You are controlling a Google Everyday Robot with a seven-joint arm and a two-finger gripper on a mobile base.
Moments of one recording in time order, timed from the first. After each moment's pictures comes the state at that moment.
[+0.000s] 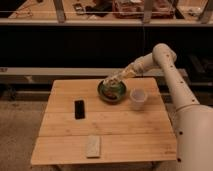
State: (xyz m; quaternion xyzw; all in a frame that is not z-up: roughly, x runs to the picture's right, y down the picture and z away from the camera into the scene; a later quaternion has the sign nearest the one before) arm 0.139 -0.096 0.868 -0.20 -0.29 0.27 0.89
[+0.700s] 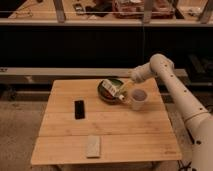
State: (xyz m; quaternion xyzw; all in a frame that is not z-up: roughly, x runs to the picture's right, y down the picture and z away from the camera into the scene) arm 0.125 -0.048 0.864 -0.22 -0.28 0.28 0.89
